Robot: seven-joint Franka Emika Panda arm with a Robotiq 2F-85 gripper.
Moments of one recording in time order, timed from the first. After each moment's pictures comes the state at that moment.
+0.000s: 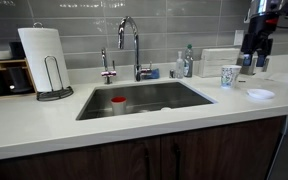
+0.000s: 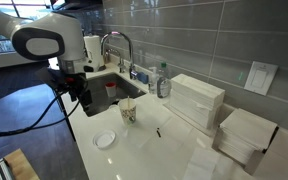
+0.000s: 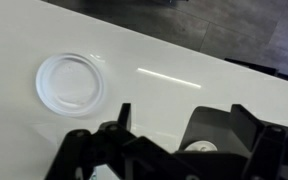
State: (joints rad) arm -0.06 -0.48 -0.11 -2.61 0.09 2.08 -0.21
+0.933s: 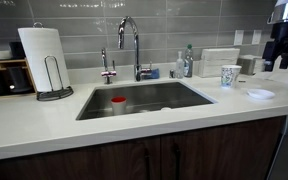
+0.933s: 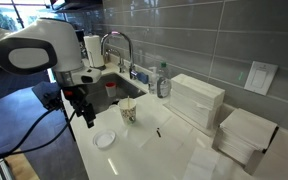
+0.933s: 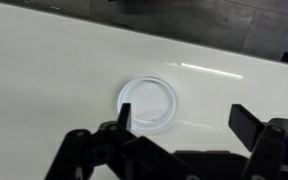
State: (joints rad) arm -0.20 -0.55 -0.15 -2.72 -0.10 2.19 -0.18
